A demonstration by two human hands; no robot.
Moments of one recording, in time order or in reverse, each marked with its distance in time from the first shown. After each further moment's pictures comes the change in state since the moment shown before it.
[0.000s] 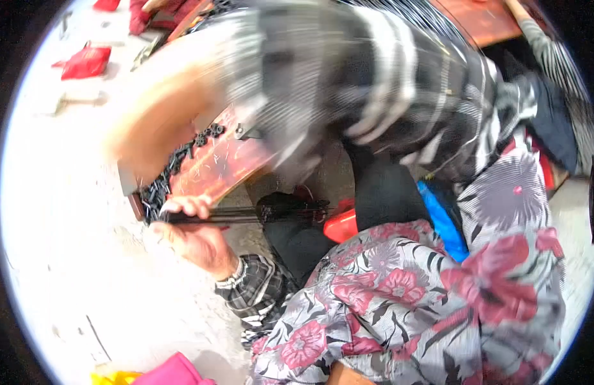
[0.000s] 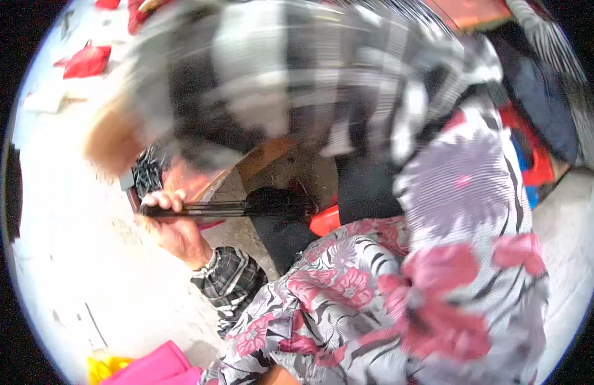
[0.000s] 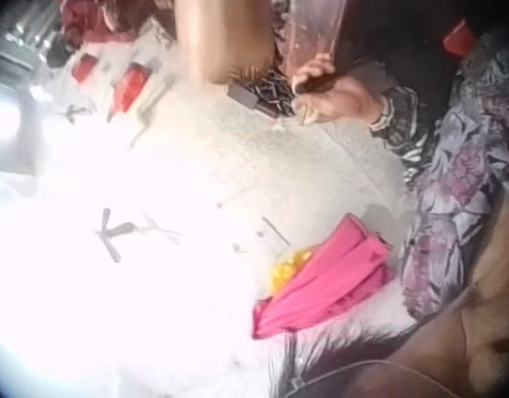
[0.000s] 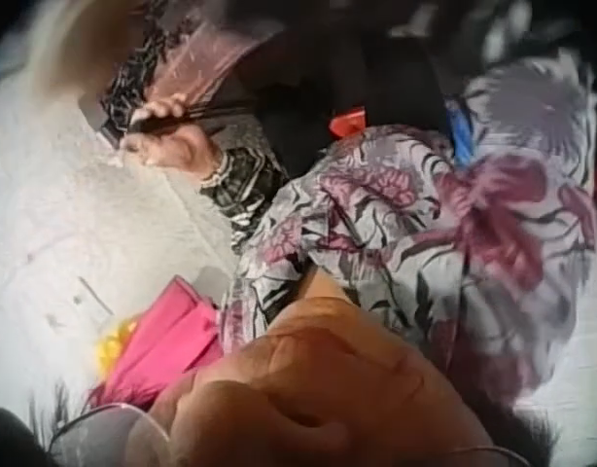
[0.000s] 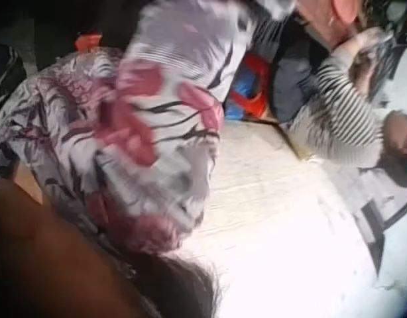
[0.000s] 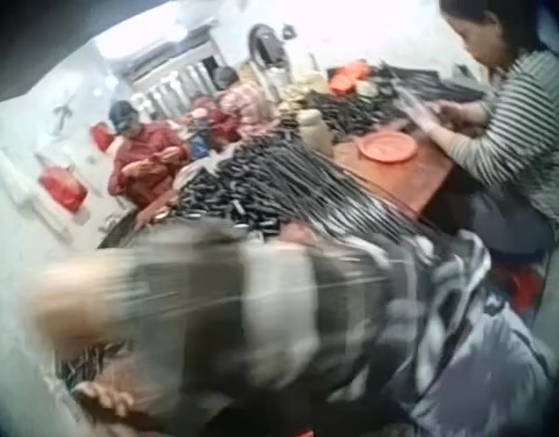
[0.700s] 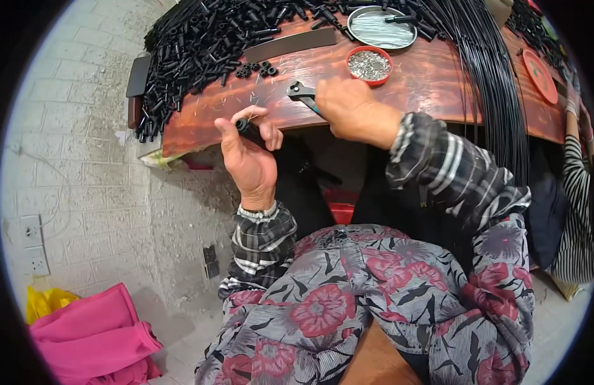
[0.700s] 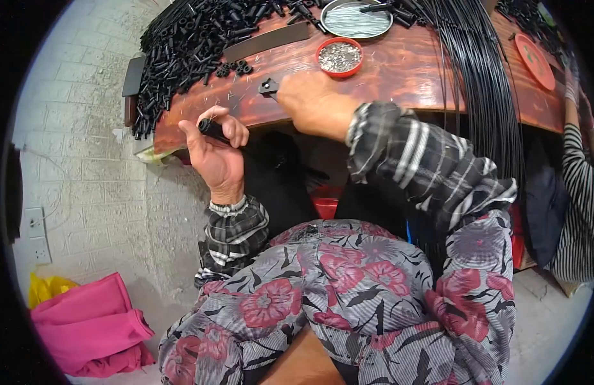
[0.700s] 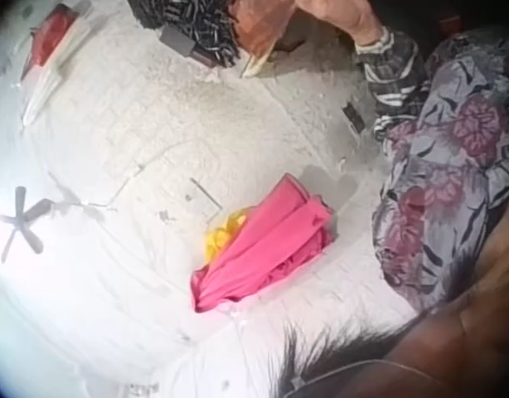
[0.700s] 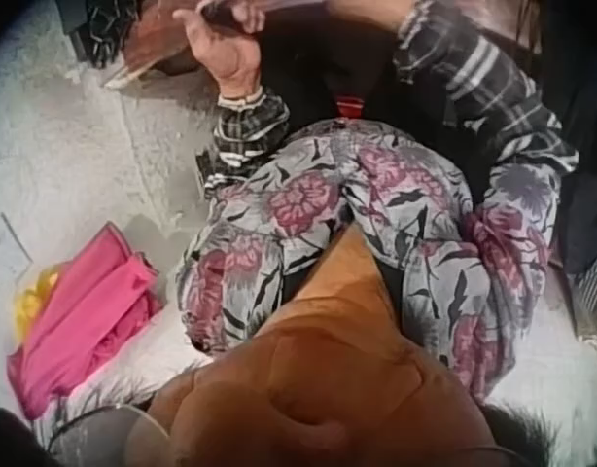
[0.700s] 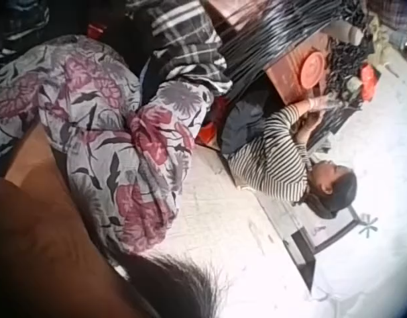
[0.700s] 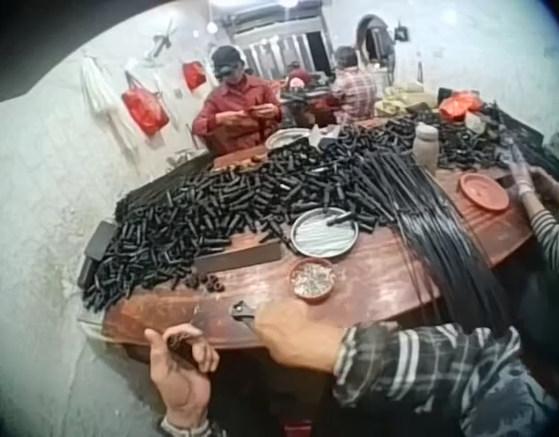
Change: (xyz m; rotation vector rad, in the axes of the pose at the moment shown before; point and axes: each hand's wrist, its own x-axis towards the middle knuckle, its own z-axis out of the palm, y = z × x) left_hand 0.016 -0.039 0.017 -0.090 0.124 -0.101; right_hand -0.036 0.030 -0.018 -0.734 -0.072 0.363
